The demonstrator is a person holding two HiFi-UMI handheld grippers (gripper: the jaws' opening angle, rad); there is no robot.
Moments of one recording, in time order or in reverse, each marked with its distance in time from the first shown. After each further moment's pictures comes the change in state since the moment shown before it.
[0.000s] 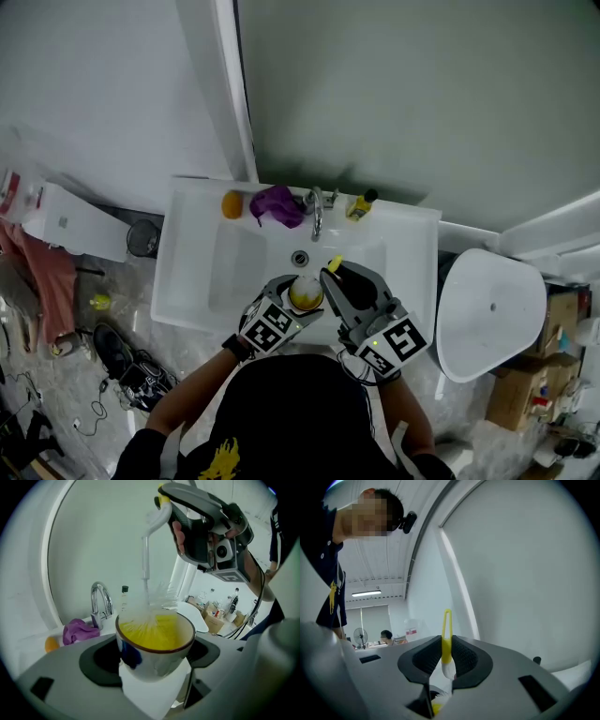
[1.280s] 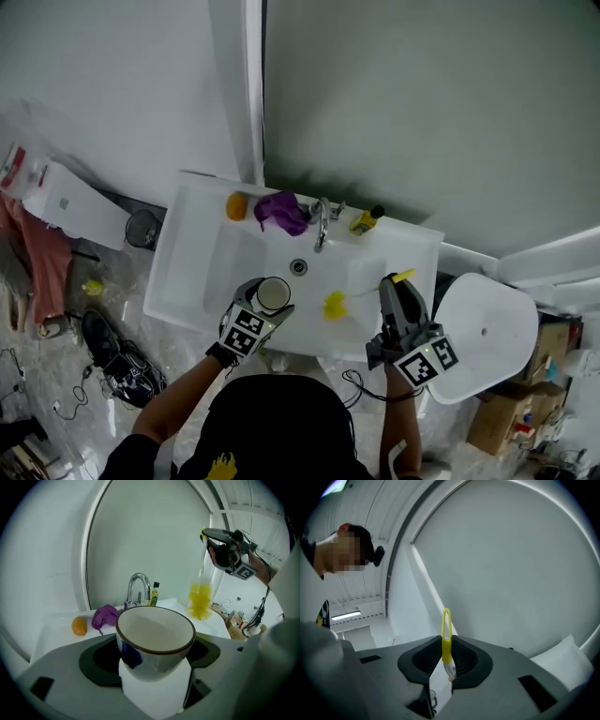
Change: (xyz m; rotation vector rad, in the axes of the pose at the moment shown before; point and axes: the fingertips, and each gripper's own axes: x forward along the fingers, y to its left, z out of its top) left arm -0.030 0.069 -0.039 -0.140 -0.048 0.269; right arm -0.065 -0.087 0.008 0.240 -0.112 -0.199
